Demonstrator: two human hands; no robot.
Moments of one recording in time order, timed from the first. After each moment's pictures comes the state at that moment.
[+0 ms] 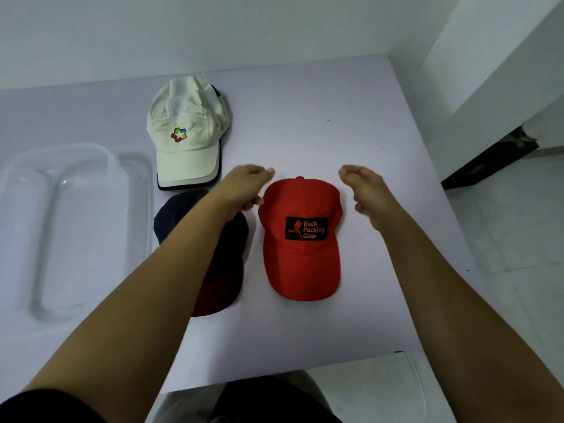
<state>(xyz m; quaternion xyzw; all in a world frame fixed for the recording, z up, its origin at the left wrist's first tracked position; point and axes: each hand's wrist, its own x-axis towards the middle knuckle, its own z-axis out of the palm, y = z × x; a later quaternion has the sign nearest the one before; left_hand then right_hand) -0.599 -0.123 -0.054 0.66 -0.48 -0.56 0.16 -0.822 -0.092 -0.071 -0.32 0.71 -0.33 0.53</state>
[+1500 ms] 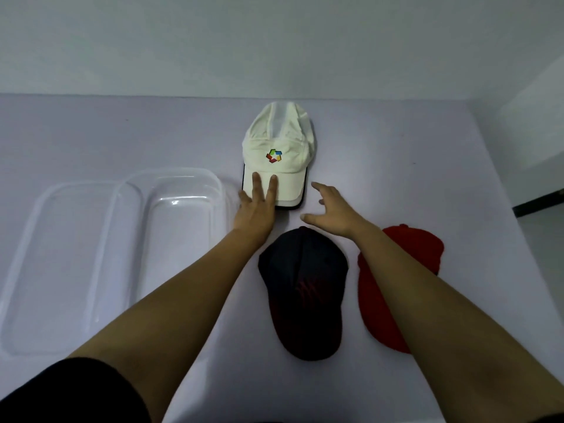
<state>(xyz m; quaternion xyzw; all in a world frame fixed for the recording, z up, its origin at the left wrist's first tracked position) -0.418 -0.163 -0.110 0.64 -0.74 -0.20 -0.02 -0.600 -0.177 -0.096 -0.64 0.63 -0.08 0.43</state>
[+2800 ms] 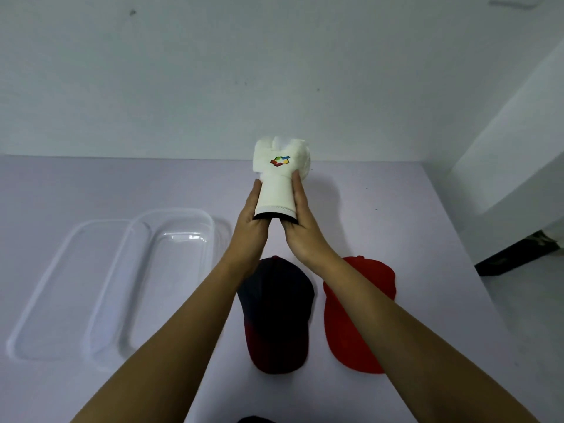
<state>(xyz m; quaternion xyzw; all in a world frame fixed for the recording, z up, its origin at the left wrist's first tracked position) -0.475 -0.105 0.029 0.51 -0.56 -0.42 0.49 -0.578 -0.114 0.029 -0.62 0.45 -0.41 0.49</state>
